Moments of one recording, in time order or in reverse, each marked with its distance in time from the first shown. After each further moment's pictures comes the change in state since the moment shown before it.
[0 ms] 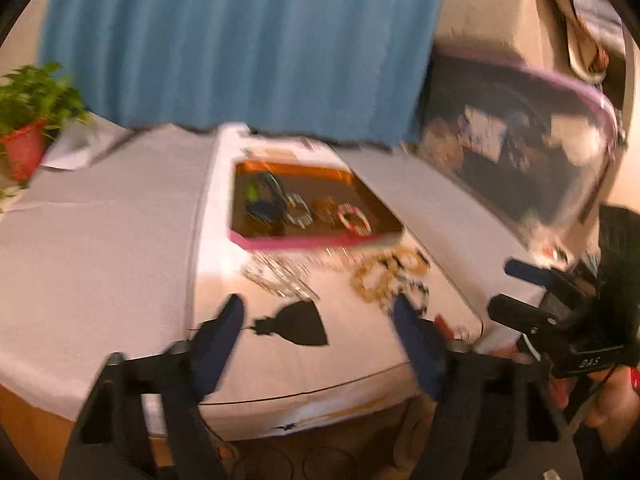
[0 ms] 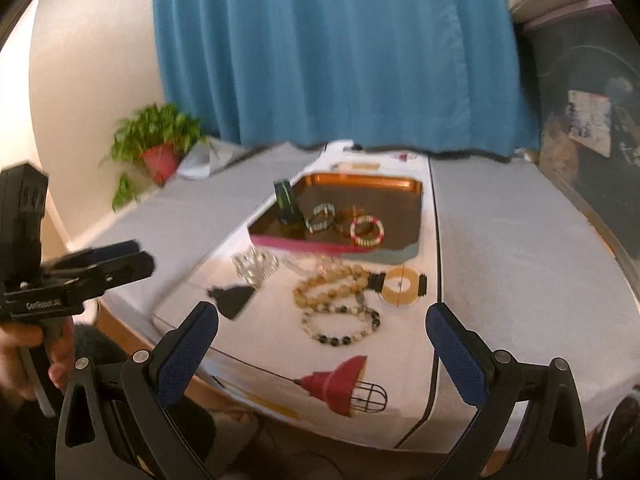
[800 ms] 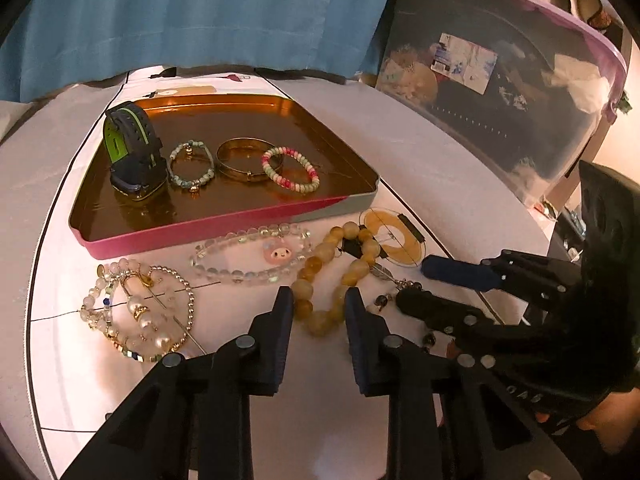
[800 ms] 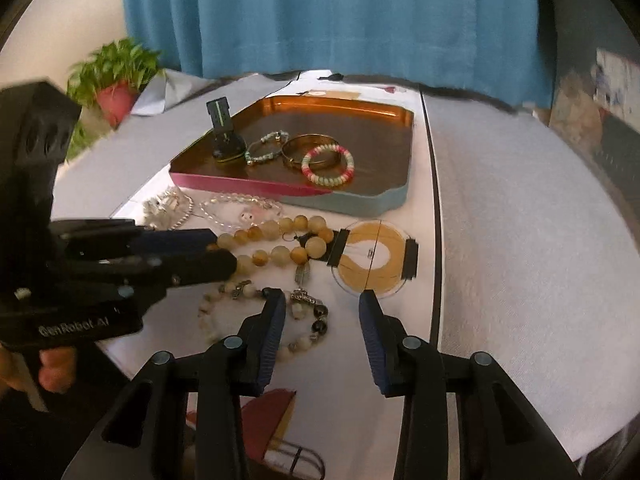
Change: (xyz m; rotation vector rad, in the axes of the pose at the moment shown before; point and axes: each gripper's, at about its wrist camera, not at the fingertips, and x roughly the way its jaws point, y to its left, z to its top) left arm 0.134 -0.028 0.017 0.061 0.172 -0.158; right arm 0.109 -0.036 -0.007 -0.048 0.213 -0.087
